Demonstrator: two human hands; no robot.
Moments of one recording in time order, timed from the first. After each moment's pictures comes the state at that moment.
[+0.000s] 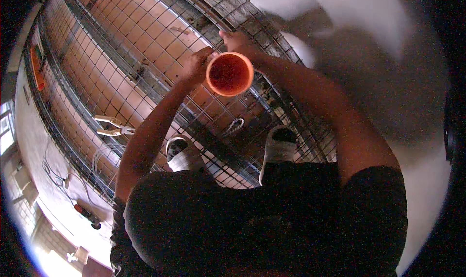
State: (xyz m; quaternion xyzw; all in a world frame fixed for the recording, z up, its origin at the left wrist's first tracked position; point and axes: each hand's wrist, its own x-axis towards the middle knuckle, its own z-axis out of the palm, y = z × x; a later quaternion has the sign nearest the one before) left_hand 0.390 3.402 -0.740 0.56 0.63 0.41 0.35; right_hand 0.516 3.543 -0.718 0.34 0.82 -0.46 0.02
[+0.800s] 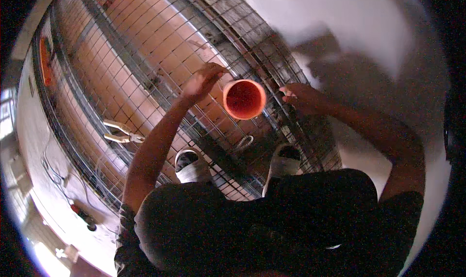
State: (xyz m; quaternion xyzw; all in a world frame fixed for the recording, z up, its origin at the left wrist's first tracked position) left_hand 0.361 3.382 -0.688 0.59 0.58 0.45 0.33; right_hand 0.654 3.557 -0.610 0.23 0.85 -0.38 0.28
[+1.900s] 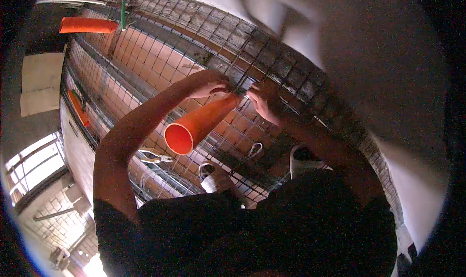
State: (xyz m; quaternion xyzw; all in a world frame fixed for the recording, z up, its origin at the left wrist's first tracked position) left_hand 0.360 3.500 -0.689 0.89 0.32 -0.02 0.33; right_hand 0.616 3.482 -0.762 0.32 0.88 -0.26 -0.23
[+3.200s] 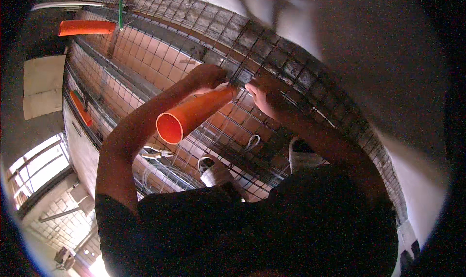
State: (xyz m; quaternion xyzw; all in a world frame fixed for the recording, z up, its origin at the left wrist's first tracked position) left_hand 0.382 3.499 -0.718 0.82 0.47 -0.10 0.30; right_hand 0.630 3.472 -0.780 0.36 0.84 -0.26 -0.31
